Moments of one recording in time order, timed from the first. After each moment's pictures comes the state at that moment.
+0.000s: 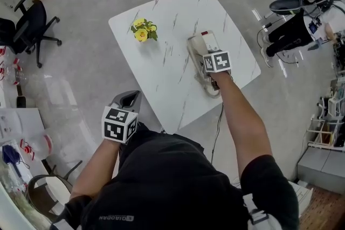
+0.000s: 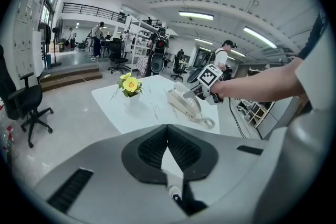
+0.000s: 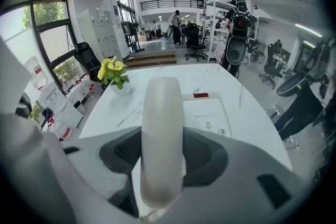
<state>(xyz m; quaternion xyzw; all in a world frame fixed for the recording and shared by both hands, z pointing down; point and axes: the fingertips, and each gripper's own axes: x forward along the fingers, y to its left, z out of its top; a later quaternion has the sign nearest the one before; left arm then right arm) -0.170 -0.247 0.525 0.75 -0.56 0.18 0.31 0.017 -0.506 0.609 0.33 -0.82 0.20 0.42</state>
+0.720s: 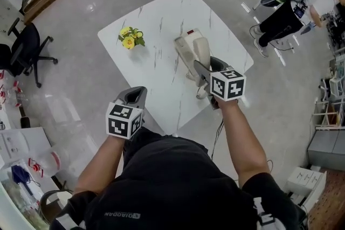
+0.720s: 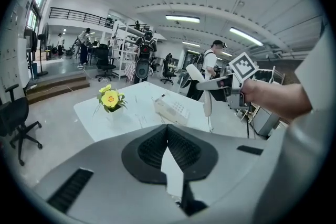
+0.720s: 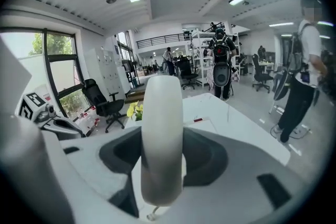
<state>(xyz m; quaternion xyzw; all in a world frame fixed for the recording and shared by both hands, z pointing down) -0.128 -0.283 0.500 0.79 -0.53 0.18 0.26 0.043 -0.423 0.473 0.37 -0.88 0.19 0.23</state>
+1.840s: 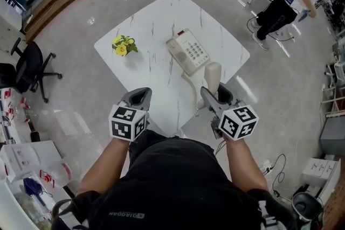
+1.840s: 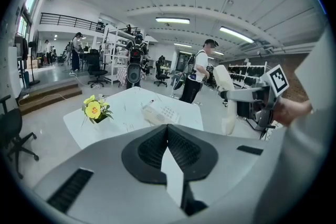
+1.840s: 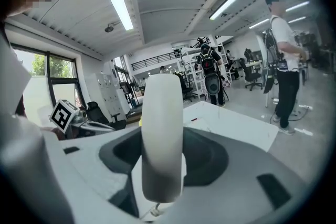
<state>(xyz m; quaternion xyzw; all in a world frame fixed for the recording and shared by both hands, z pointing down) -0.077 -0.287 0.476 0.81 -0.50 0.18 0.23 0.116 -0.313 0.436 0.41 -0.88 0.21 0.10</state>
